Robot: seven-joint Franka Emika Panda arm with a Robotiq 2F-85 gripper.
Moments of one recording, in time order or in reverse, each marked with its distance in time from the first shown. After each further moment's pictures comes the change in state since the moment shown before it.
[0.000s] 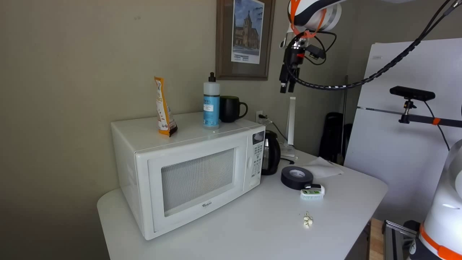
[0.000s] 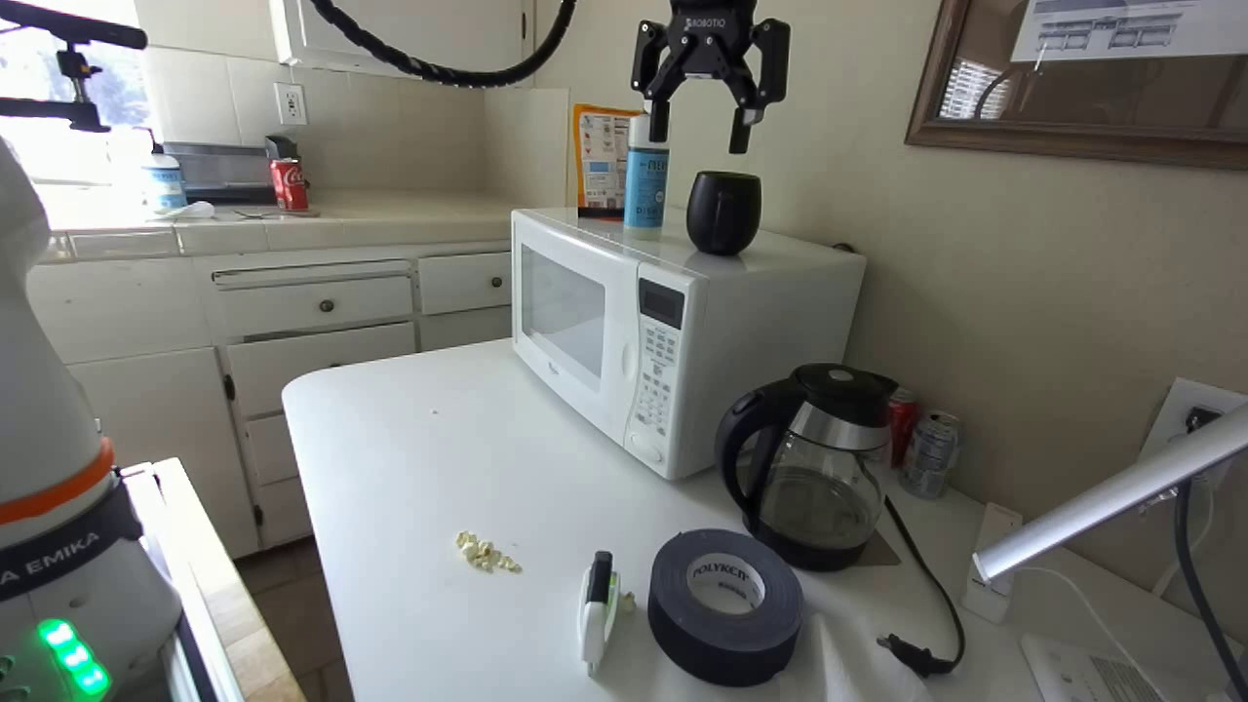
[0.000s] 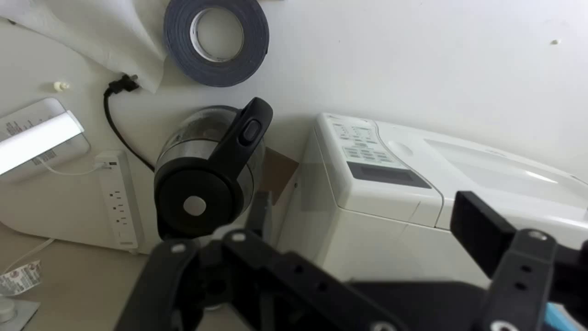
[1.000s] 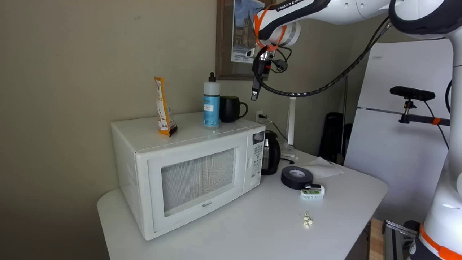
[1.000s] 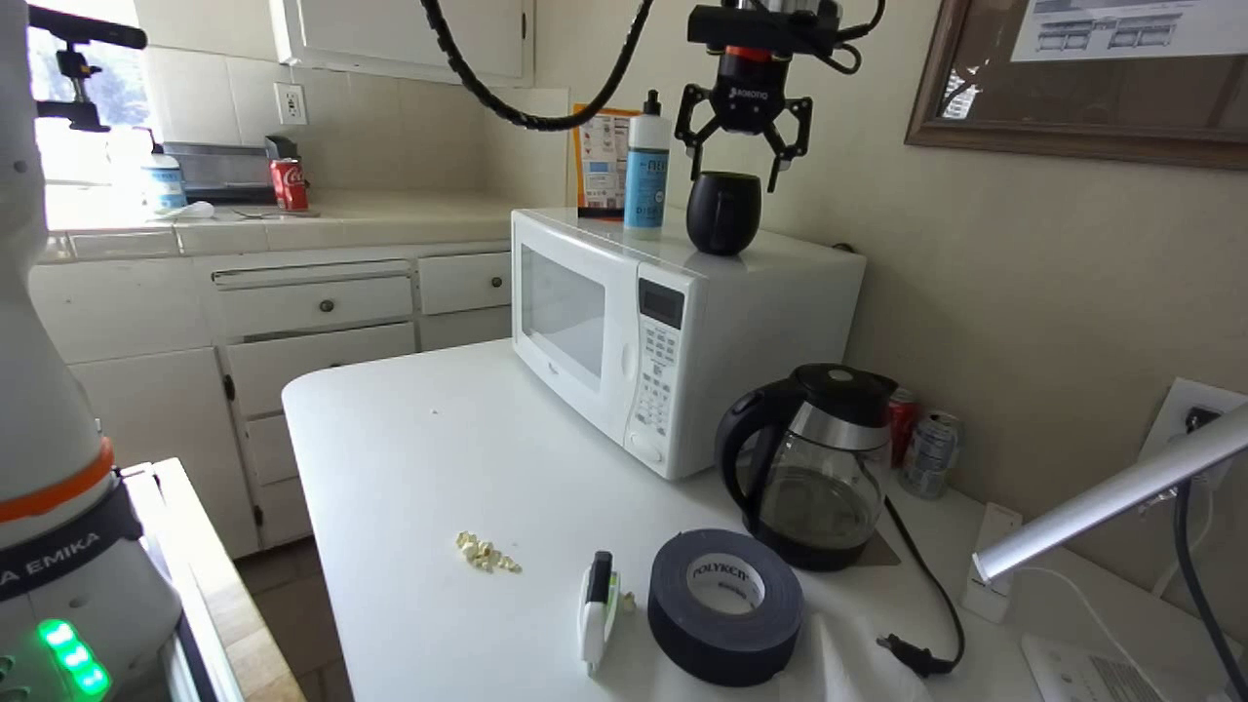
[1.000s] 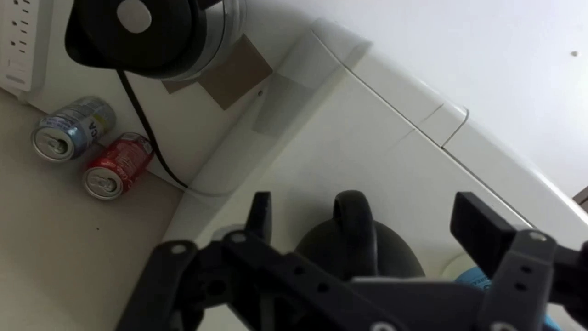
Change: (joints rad) arm 0.017 0.348 0.055 0.314 0.130 0.042 -0.369
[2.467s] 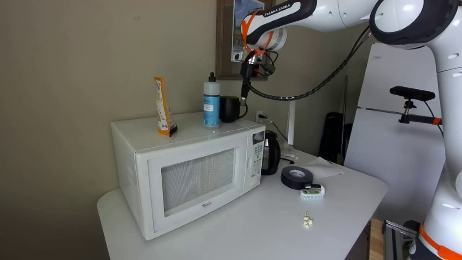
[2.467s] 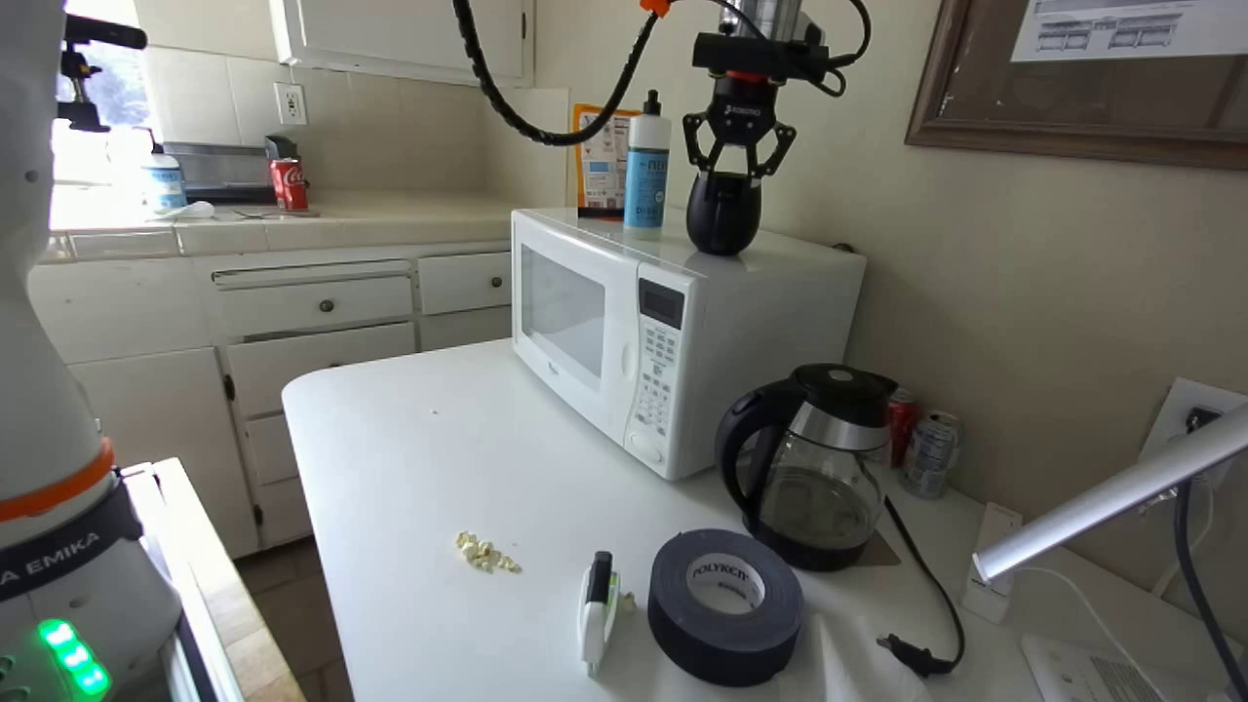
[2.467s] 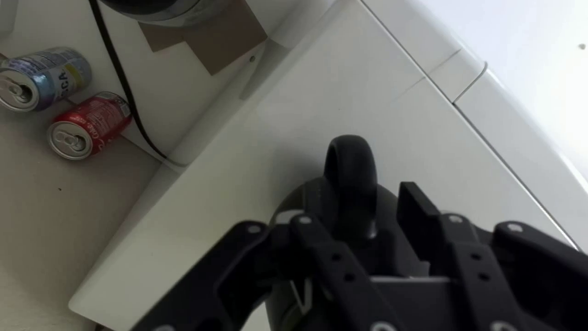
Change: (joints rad) arm -0.010 0.101 0.070 0.106 -0.004 -0.001 -0.017
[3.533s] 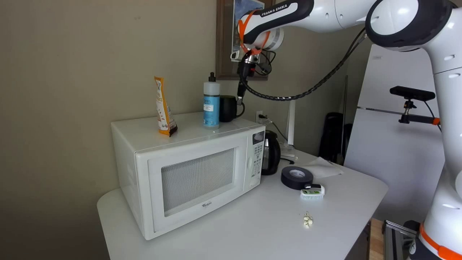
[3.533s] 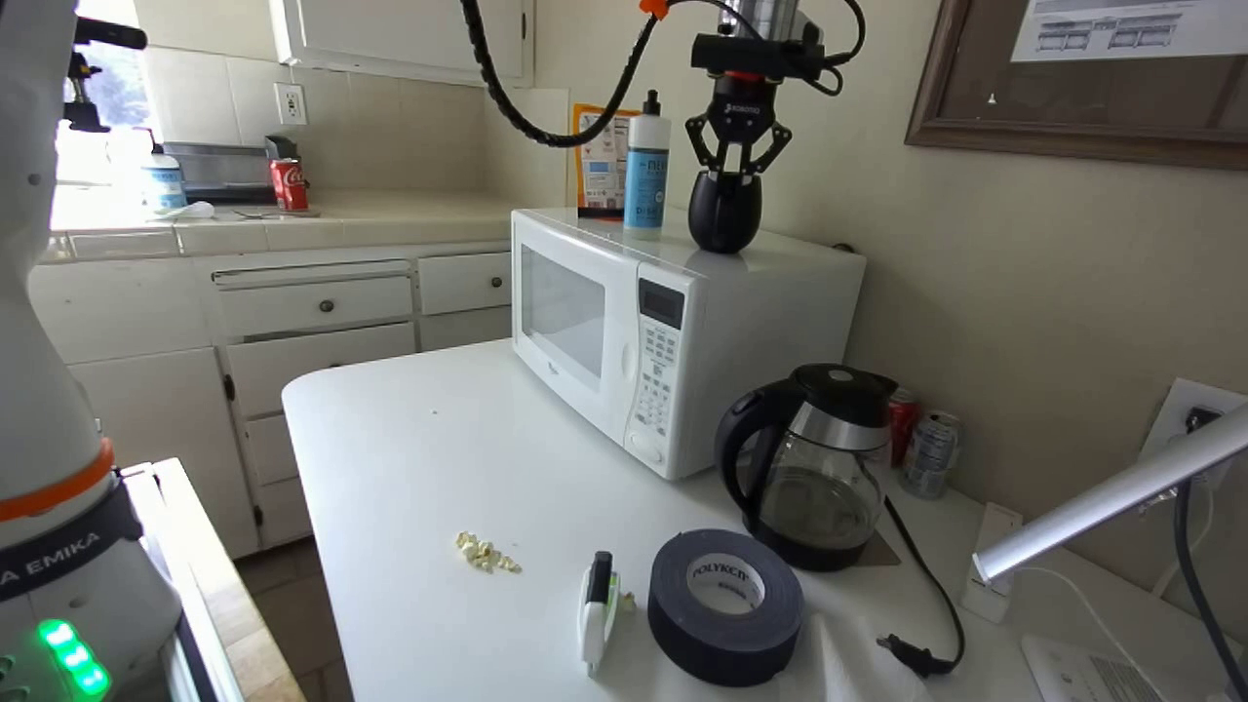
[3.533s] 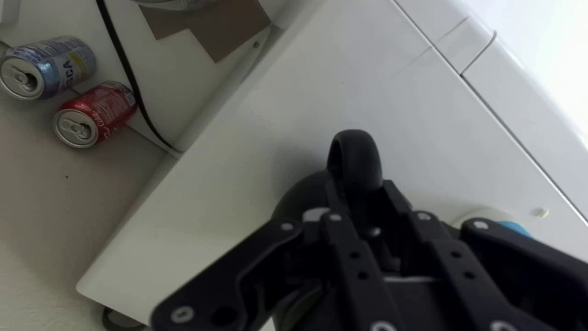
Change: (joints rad) arm -0.002 0.025 0.021 0.043 -0.010 0.007 0.041
